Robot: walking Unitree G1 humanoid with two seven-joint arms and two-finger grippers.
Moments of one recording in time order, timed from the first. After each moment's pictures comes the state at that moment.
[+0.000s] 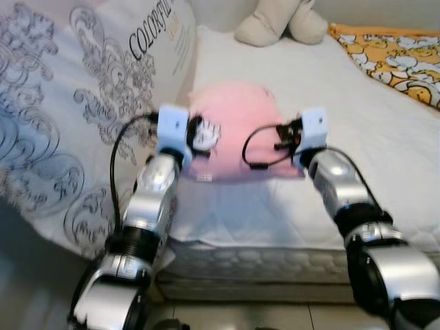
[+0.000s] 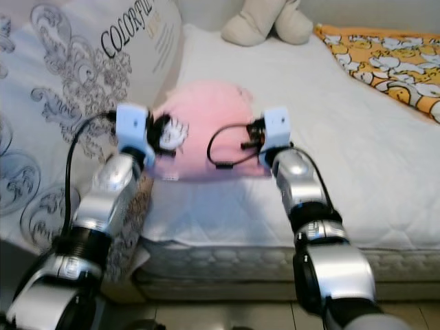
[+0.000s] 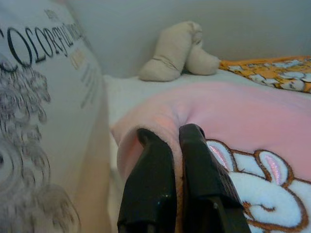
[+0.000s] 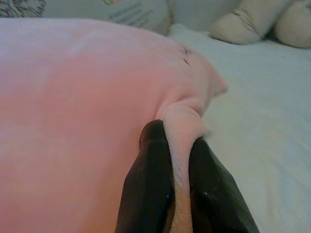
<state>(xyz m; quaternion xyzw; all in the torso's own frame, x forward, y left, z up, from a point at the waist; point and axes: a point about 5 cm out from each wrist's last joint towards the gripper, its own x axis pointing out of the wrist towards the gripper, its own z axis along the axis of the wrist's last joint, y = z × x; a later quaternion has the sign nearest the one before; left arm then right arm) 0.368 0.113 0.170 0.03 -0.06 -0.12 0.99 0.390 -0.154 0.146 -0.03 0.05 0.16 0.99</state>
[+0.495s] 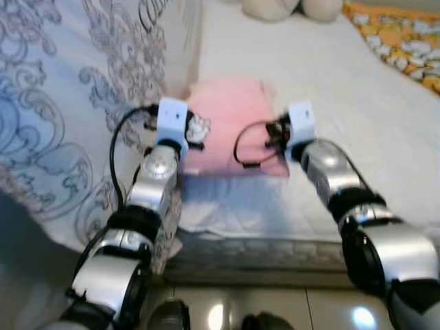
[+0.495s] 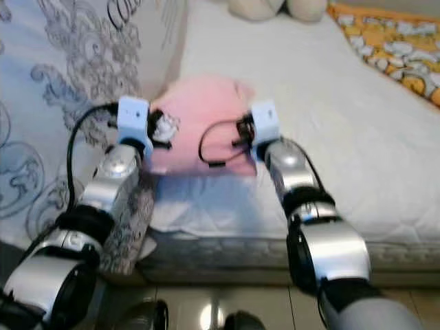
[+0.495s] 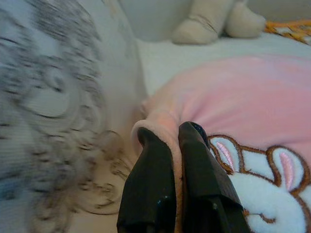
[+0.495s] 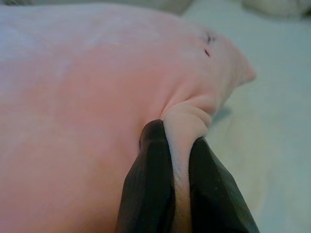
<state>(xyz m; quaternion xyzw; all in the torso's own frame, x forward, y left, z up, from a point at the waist) 0.383 0.123 0.159 0.07 -0.03 -0.04 1.00 0.400 -0.137 0.157 -0.08 0.07 0.19 0.98</state>
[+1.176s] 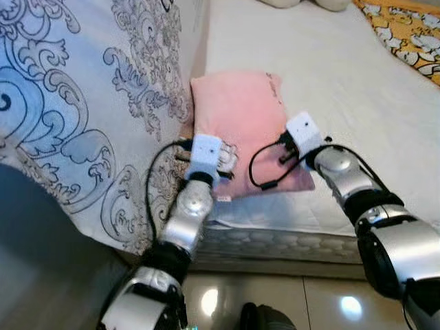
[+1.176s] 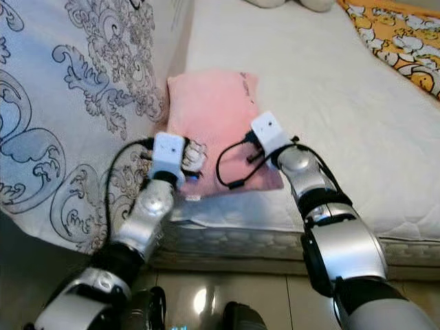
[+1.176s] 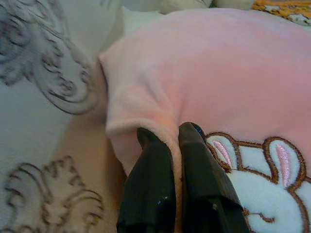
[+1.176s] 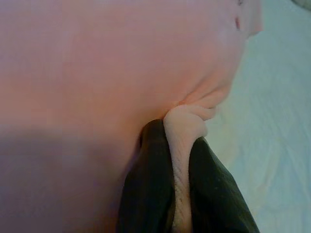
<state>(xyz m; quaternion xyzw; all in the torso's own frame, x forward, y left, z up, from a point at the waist) 0.339 0.053 0.110 0.06 -0.01 -0.07 1.00 0.389 -0.170 0.130 -0.26 0.13 0.19 0.94</state>
